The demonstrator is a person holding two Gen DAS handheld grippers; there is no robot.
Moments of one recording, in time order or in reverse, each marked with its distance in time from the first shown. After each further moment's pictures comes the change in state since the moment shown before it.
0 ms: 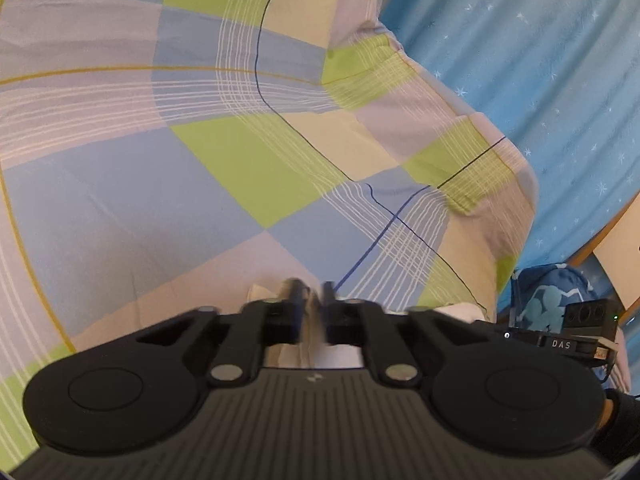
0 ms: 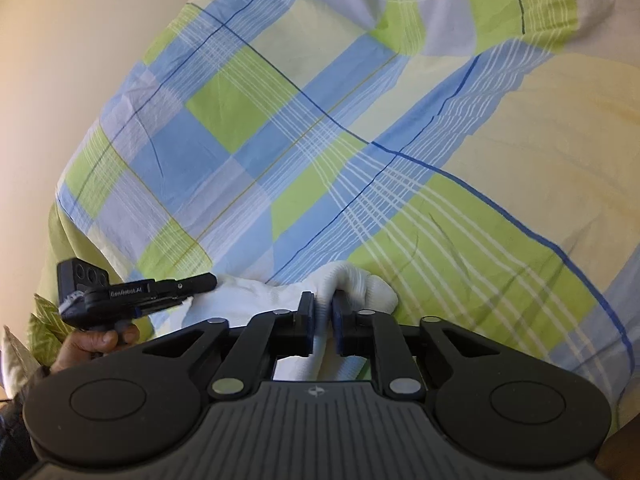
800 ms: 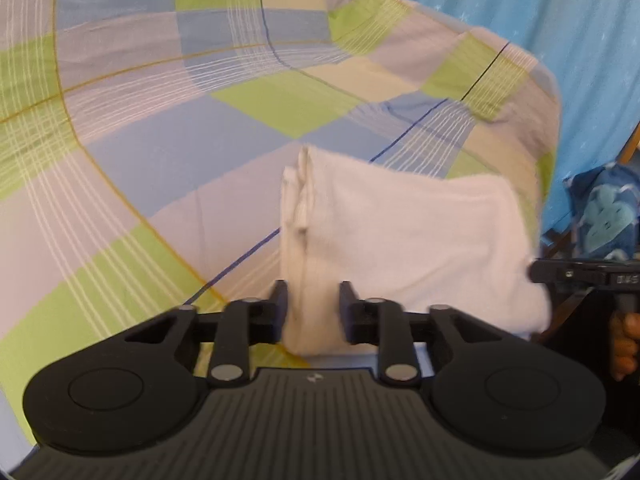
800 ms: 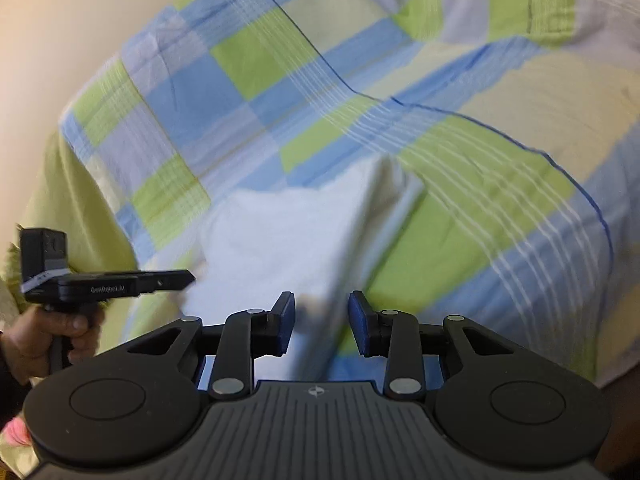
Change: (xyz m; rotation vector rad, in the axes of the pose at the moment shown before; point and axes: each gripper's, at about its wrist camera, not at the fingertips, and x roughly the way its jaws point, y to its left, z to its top) left arm -0.053 -0.024 -0.090 0.225 0.069 0.256; right arm -0.033 0.039 -0.070 -0.103 0.055 -0.100
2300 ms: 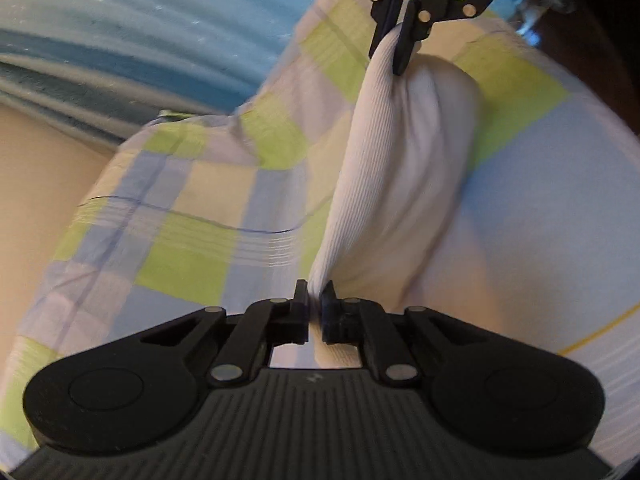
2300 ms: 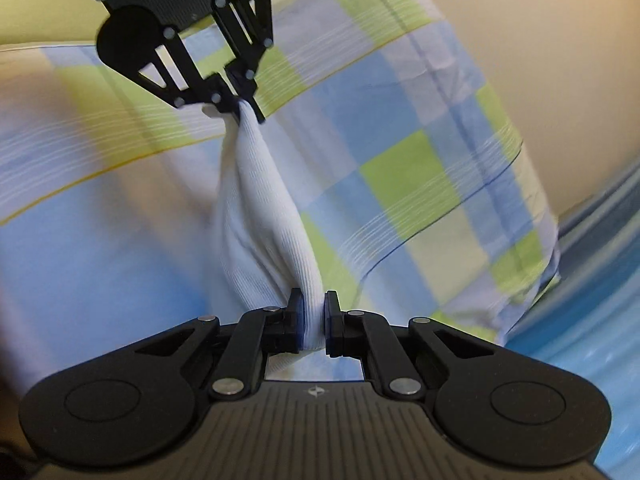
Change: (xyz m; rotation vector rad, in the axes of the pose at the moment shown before) left arm -0.033 -0.091 0.012 1.178 -0.294 0.478; right arm 0.028 0.170 0.058 -1.543 -0.092 -0.402
